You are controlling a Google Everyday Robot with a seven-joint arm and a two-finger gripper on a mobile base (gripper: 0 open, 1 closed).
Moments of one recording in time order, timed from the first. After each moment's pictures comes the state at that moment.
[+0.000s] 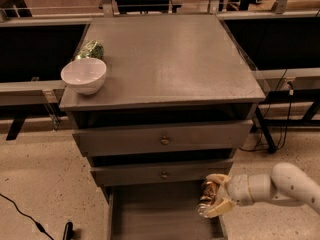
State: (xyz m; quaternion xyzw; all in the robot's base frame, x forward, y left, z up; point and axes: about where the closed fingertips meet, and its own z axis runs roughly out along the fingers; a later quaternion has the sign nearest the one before) arm 0.469 -0.184 0.496 -0.52 0.72 0.32 0.34
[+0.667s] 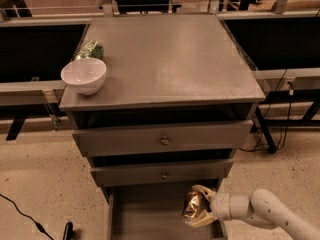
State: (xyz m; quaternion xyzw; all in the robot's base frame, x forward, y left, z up) arm 0.479 -0.142 0.385 -0.54 0.66 0.29 0.44
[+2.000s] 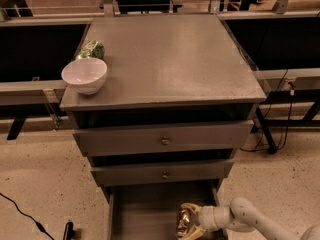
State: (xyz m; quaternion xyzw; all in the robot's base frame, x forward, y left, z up) arm 0.466 -0.114 0.236 -0.57 0.65 0.34 0.37
